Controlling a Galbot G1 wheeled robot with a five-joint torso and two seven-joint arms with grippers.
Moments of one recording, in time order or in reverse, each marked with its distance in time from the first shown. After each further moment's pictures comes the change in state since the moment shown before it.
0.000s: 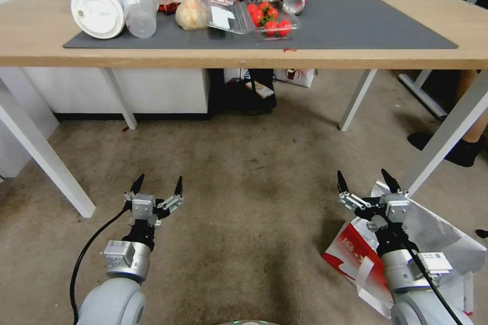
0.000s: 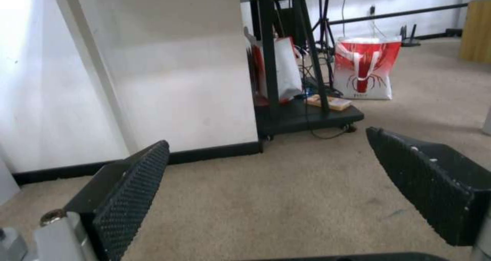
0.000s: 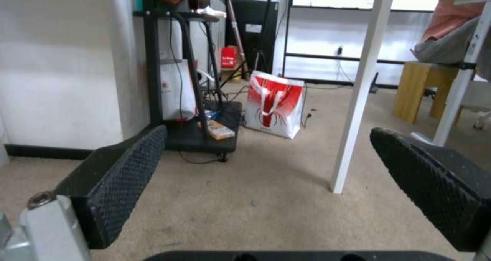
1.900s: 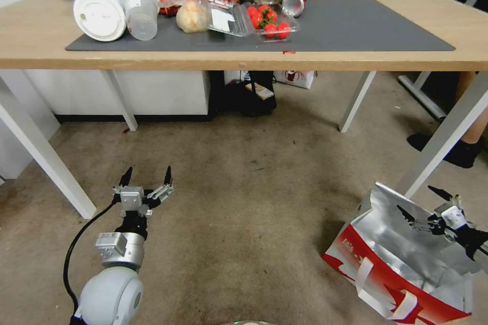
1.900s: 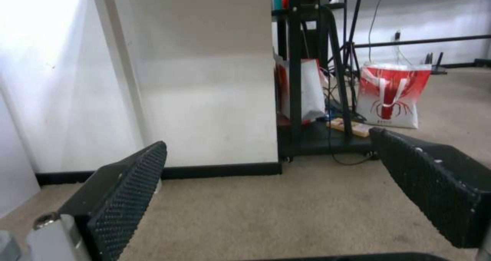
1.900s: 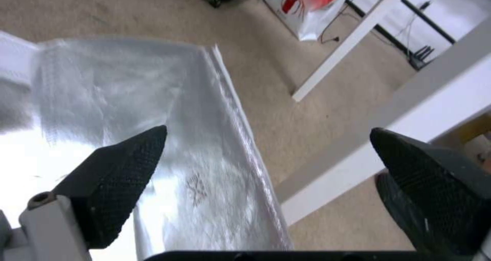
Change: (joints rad) left arm -0.061 0.027 -0.012 0.057 -0.081 -0.058 -0.061; right arm 0.164 -0.506 0.307 -0.688 -0.038 0.155 -0.498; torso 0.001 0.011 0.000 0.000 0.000
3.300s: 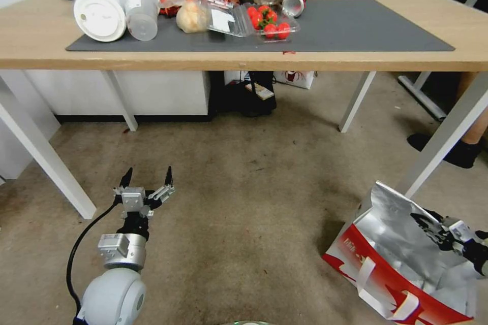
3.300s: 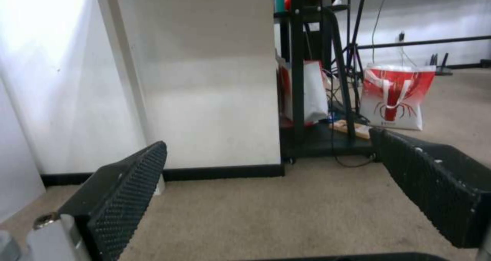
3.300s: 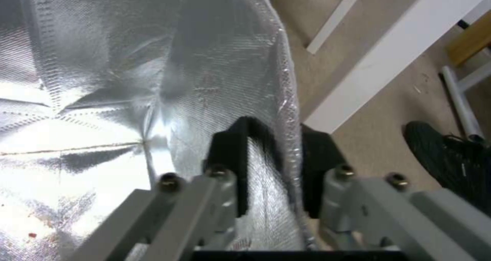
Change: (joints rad) left arm -0.005 -0.008 0.014 -0.004 0.021 0.000 -0.022; right arm 0.051 -0.005 -0.020 -0.197 0.032 0.034 -0.072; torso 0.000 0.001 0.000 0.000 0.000
